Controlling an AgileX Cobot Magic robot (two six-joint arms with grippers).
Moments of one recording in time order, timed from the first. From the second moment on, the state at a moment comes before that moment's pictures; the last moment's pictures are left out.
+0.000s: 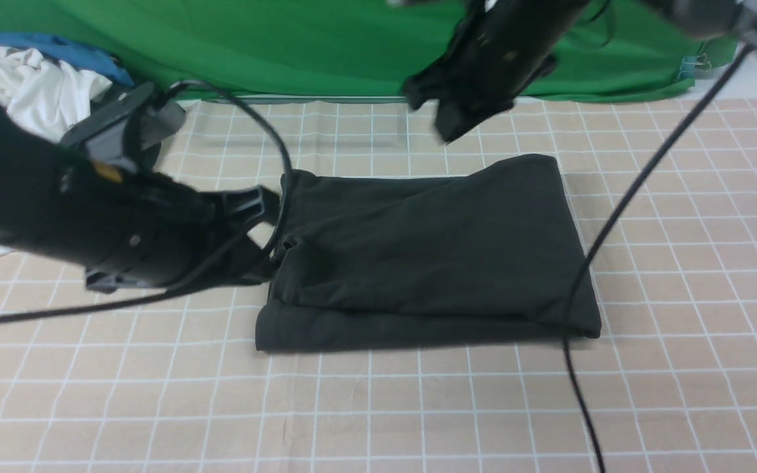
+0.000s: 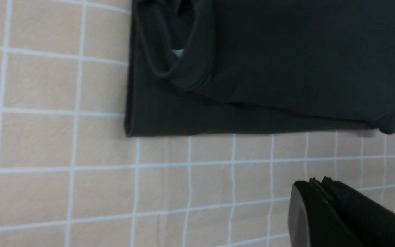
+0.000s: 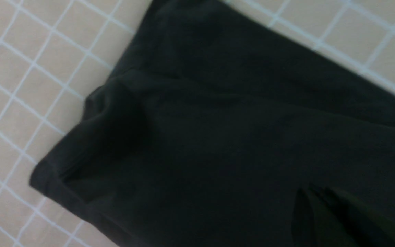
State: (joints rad) right arm 0.43 2.07 -2.13 0.15 1.20 -0.04; left arm -0.28 1.32 -1.00 -0.41 0.77 -0.18
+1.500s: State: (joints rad) right arm 0.12 0.40 -0.77 0.14 0.24 -0.21; left arm -0.28 0.79 -0.95 -0.09 0.70 -0.41
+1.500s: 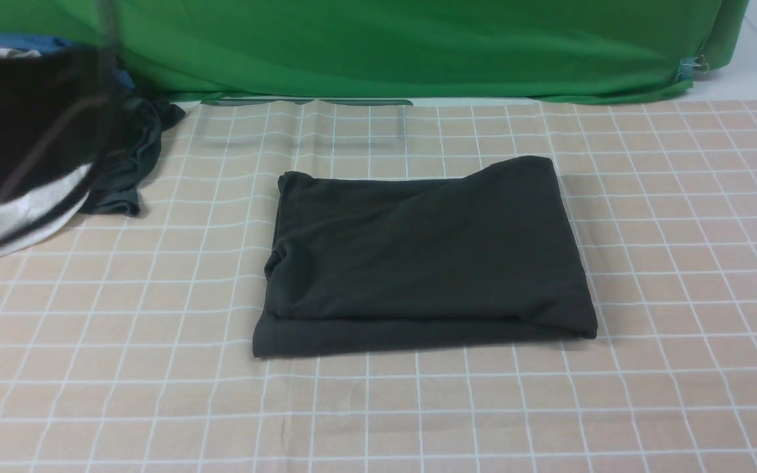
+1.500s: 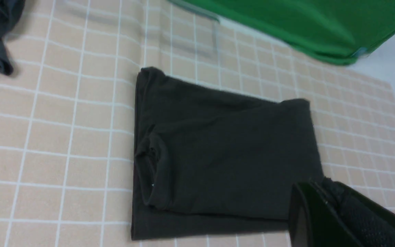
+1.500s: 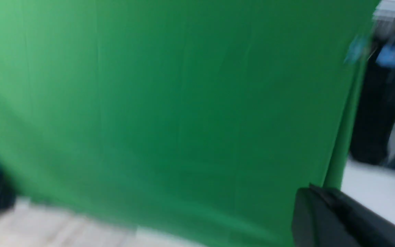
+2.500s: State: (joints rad) right arm 0.12 0.05 -0.44 0.14 -0.09 -0.11; left arm -0.28 0.27 -0.36 -0.12 0.32 -0.41
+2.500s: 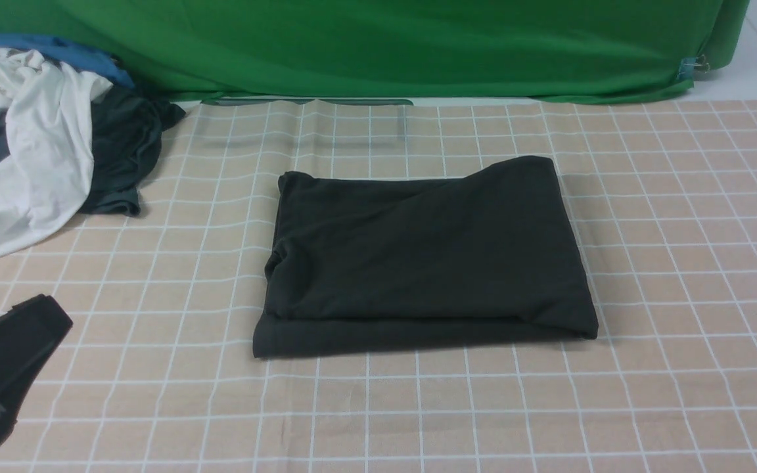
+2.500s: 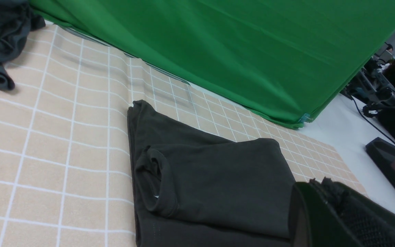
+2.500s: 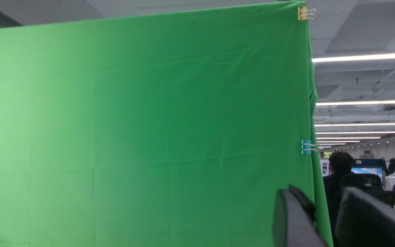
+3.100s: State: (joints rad) right arm 0.12 0.05 -0.43 0.14 -0.08 -0.11; left arm -0.13 0.10 -0.15 -0.08 0.28 -0.20
